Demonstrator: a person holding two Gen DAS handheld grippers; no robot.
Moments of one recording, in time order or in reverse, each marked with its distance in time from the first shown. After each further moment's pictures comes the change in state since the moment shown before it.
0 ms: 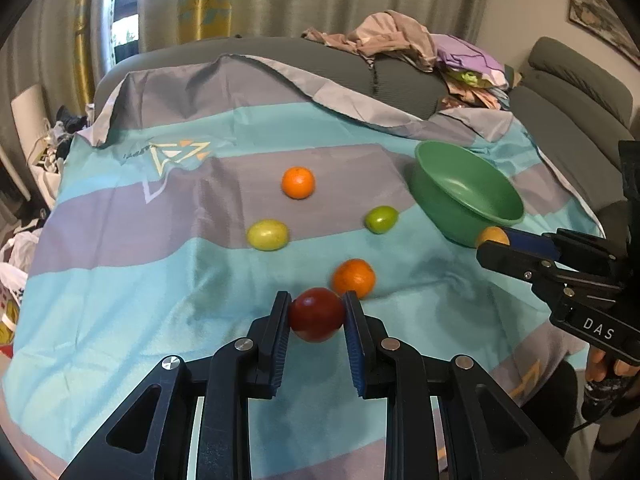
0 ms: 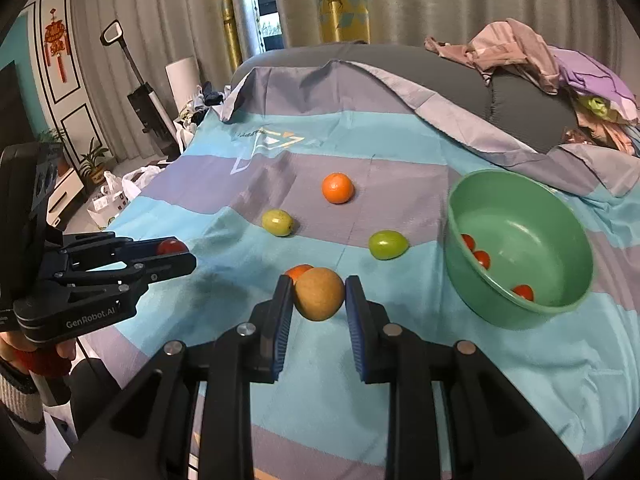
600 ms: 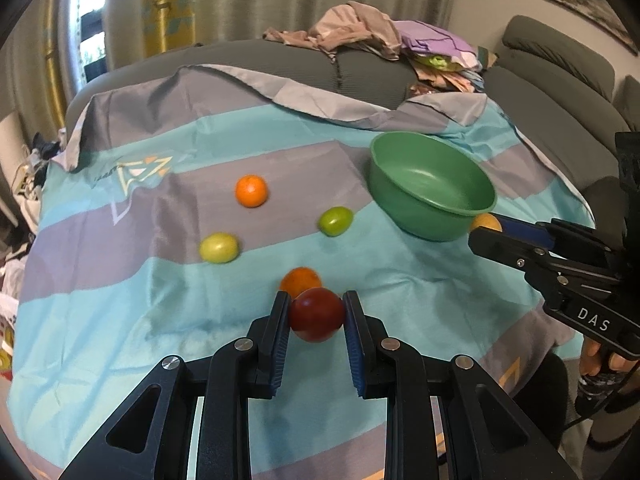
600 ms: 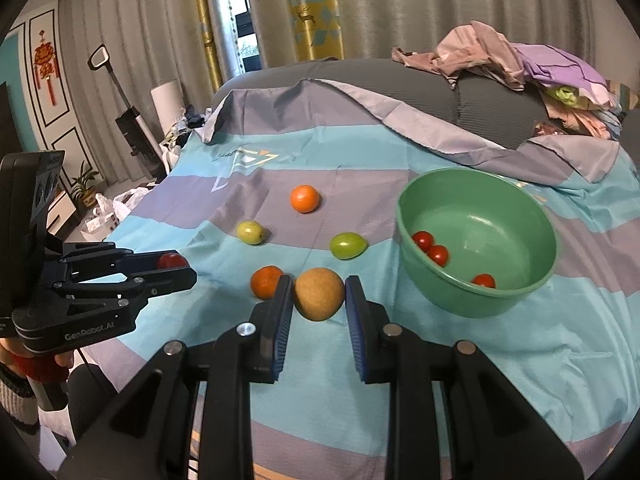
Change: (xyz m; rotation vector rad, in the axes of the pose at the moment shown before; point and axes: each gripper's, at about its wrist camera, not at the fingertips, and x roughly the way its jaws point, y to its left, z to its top) left arm 0.005 -0.049 0.012 0.086 0.018 -0.032; right arm -0.027 -0.035 -0.016 0.066 -0.065 -0.039
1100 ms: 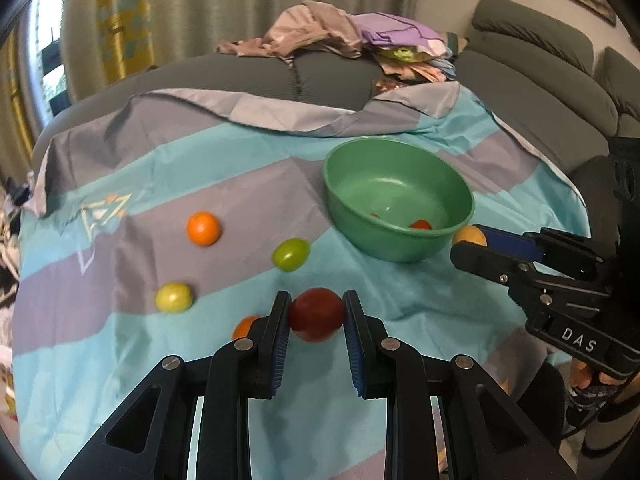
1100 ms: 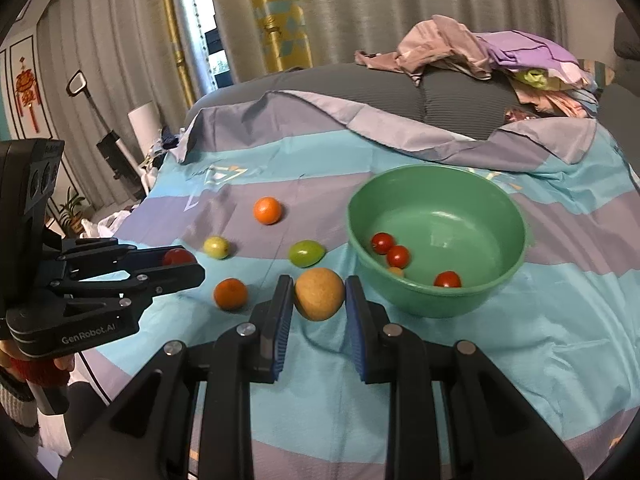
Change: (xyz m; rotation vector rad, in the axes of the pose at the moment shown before) left arm 0.026 -0.044 0.037 0.111 -0.001 -0.038; right arm -0.003 -0.041 -0.001 0.080 -0.033 -0.037
